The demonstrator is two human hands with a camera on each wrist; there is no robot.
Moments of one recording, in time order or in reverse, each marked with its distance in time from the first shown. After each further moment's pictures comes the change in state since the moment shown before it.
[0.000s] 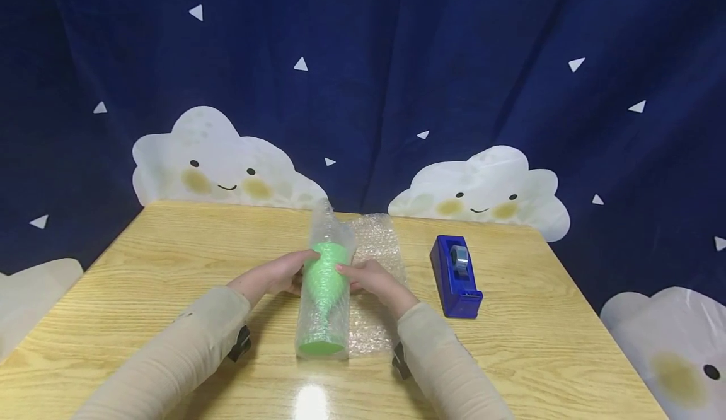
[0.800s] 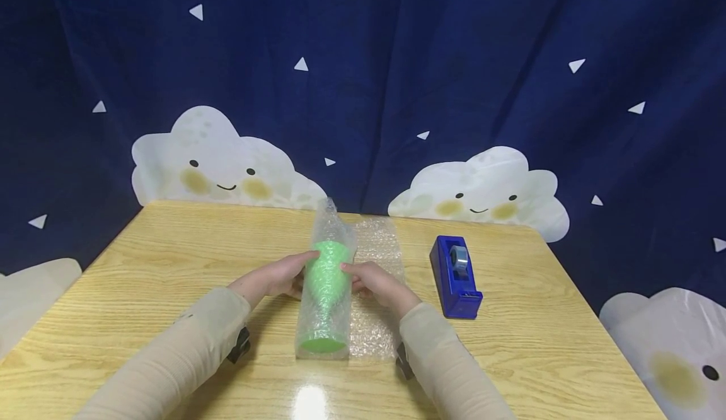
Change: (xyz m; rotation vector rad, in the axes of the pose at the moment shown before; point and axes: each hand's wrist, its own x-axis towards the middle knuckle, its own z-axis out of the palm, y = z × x) left_hand -0.002 -0.004 0.000 -0.030 -0.062 0.003; right_hand 0.000 0.003 -0.006 0.127 -0.163 -0.034
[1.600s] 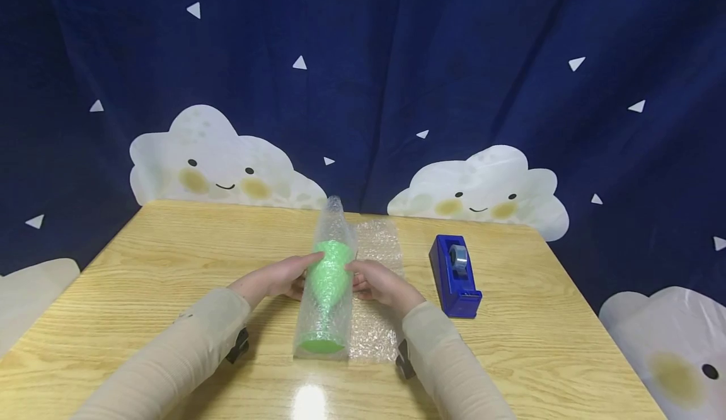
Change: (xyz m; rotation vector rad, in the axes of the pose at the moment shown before) left_hand 0.002 0.000 0.001 0.067 0.002 -0.032; right_hand 0.002 0.006 -0.005 0.128 -0.005 0.060
